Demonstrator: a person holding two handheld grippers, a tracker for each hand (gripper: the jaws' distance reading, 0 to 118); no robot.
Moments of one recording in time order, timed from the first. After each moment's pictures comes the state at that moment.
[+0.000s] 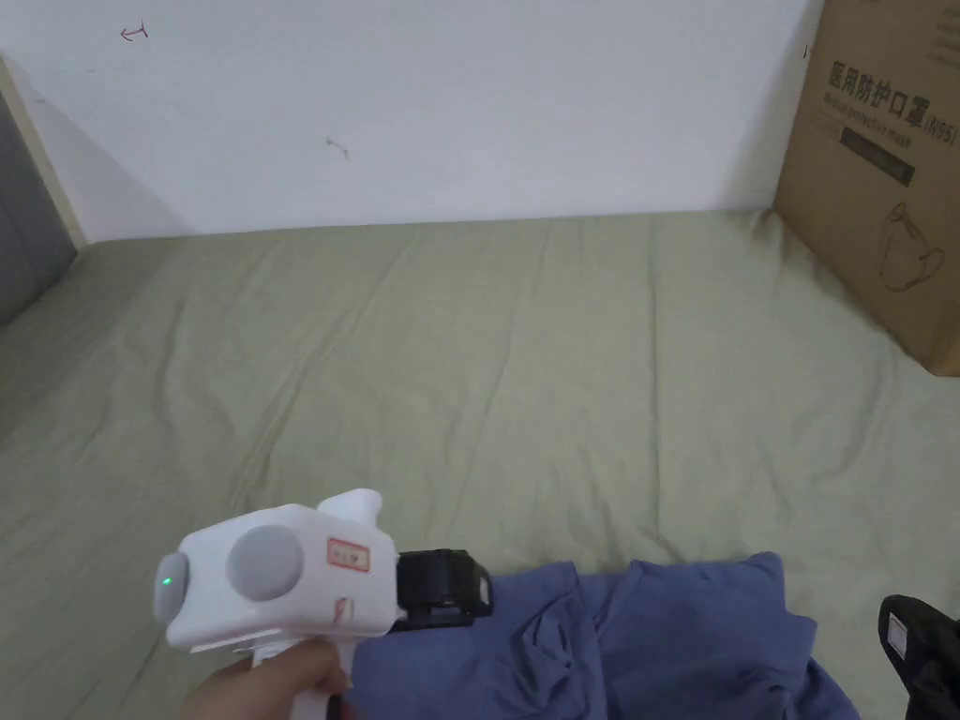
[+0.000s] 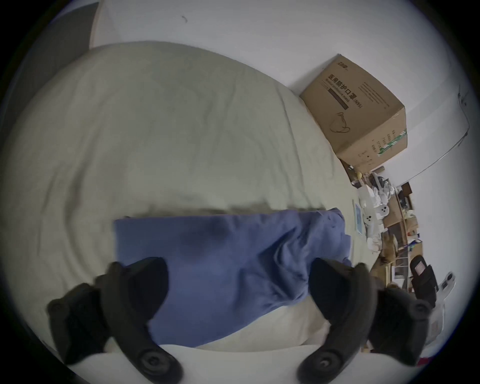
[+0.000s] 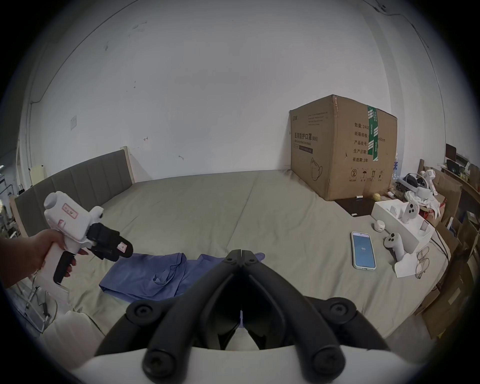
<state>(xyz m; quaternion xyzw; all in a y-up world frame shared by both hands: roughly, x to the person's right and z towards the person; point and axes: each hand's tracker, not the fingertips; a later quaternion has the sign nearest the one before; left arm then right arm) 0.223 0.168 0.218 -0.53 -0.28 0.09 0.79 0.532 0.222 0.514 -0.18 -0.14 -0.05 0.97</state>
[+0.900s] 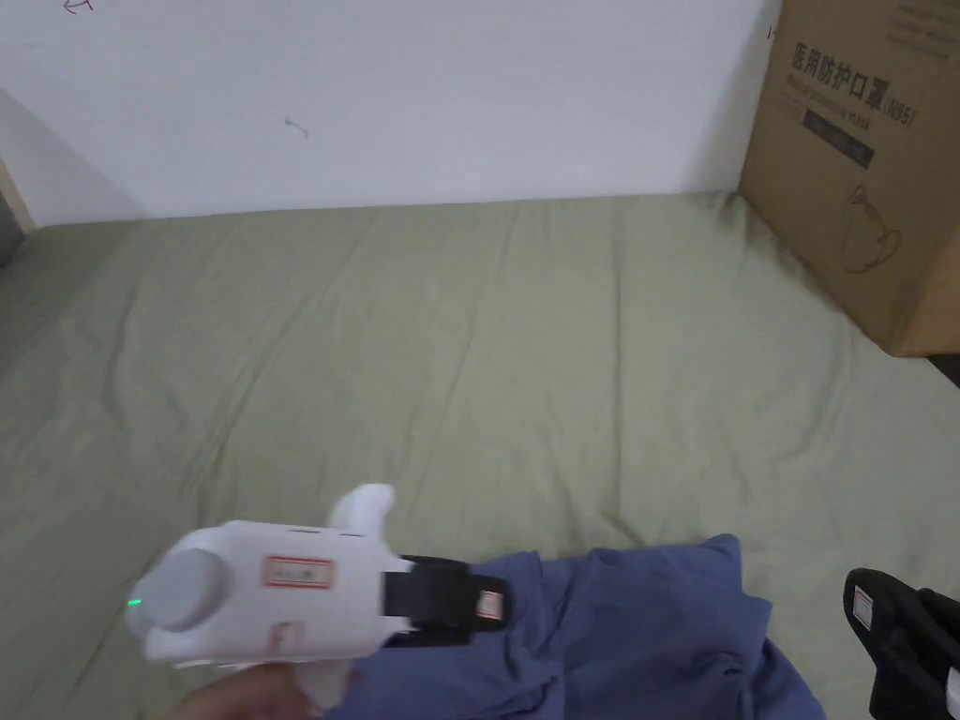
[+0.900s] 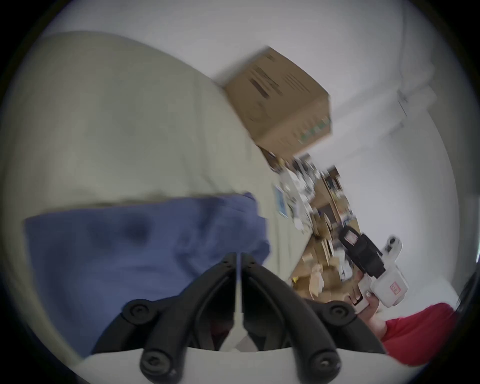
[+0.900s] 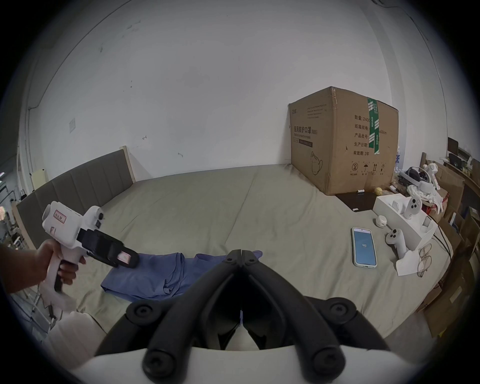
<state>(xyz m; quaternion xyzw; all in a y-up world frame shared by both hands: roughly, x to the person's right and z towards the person) 0.228 0.154 0.217 -0.51 -0.48 0.20 0.69 0.548 0.225 0.512 -0.19 -0.13 -0.07 0.97</state>
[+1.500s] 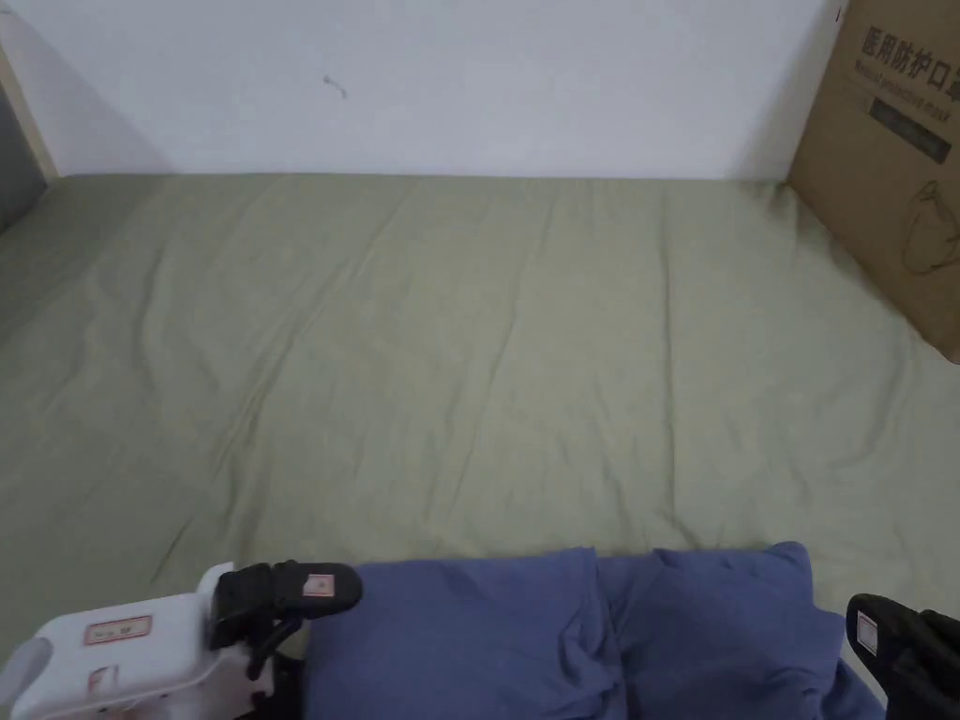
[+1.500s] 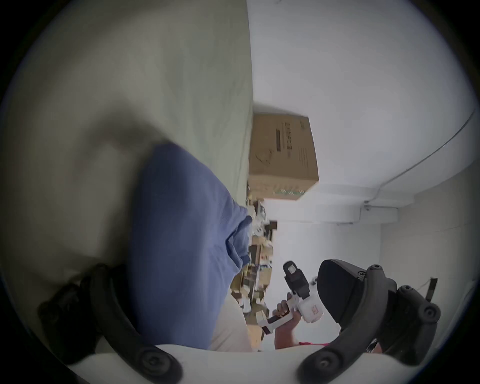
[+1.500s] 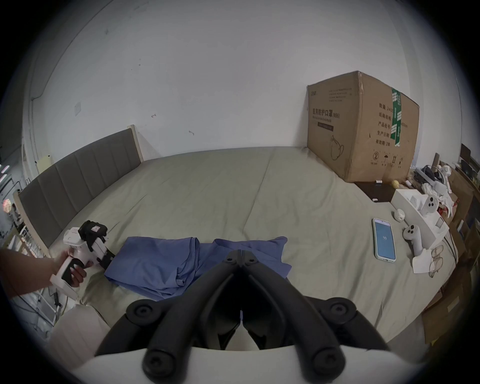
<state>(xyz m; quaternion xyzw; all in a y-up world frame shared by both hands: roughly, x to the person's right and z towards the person) 0.135 0.024 0.179 -0.55 -0.46 0.50 0.49 0.525 0.214 0.468 -0.26 -0.10 -0.06 0.96</state>
